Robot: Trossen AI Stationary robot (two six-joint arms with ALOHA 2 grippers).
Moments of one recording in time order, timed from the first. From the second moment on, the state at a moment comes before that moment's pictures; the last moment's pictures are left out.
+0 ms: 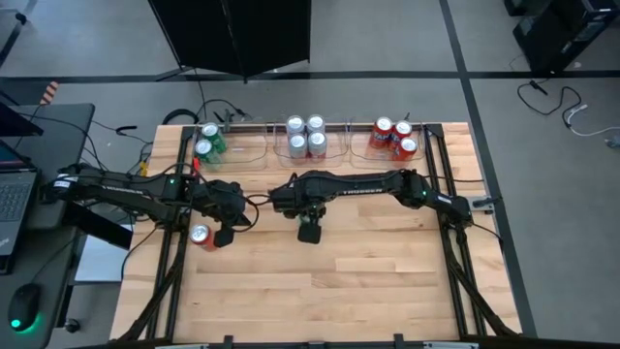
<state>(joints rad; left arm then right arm) -0.07 0.87 0.64 -0.58 0.10 -0.19 0.03 2.37 2.34 -1.50 -0.02 0.22</state>
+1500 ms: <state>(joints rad) -0.18 0.95 1.04 -1.36 0.10 -0.71 0.22 1.78 1.42 -0.26 0.25 0.02</state>
